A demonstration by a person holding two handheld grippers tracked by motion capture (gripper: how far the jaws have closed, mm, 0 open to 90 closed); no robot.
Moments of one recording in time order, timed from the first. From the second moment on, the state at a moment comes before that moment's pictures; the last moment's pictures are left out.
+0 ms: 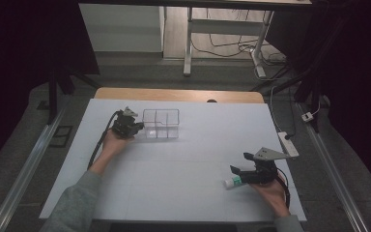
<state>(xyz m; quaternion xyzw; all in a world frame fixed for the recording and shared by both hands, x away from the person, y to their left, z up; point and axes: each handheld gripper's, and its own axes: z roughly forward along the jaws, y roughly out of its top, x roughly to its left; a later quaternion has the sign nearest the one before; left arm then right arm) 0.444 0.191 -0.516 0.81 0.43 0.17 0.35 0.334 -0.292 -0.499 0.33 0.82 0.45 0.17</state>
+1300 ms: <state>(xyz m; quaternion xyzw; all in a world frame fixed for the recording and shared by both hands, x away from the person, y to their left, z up) 0.457 0.141 -0.517 0.82 0.40 0.16 0.37 0.334 -0.292 -0.499 0.33 0.82 0.44 0.17</state>
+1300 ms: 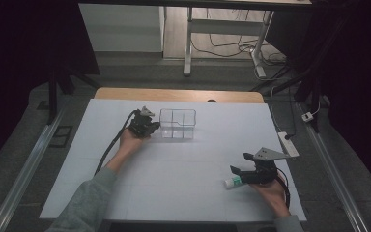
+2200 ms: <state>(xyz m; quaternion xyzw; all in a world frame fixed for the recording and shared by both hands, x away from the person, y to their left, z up) 0.460 0.120 -0.521 0.83 0.39 0.15 0.37 0.333 -0.292 -0.499 0.33 0.82 0.44 0.17</state>
